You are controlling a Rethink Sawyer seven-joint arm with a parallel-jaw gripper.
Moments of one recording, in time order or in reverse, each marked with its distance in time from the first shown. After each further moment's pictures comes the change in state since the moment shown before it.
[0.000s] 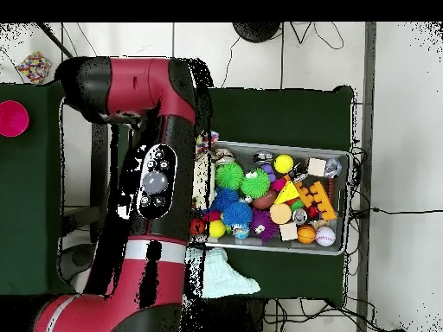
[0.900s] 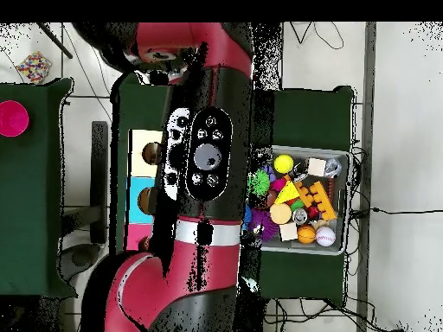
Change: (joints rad) arm -0.236 0.118 -0.360 -0.472 0.280 0.223 0.000
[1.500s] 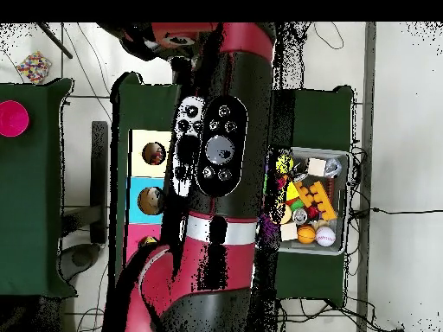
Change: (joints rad) arm -0.083 0.011 -0.203 -0.087 0.092 -0.010 -0.032
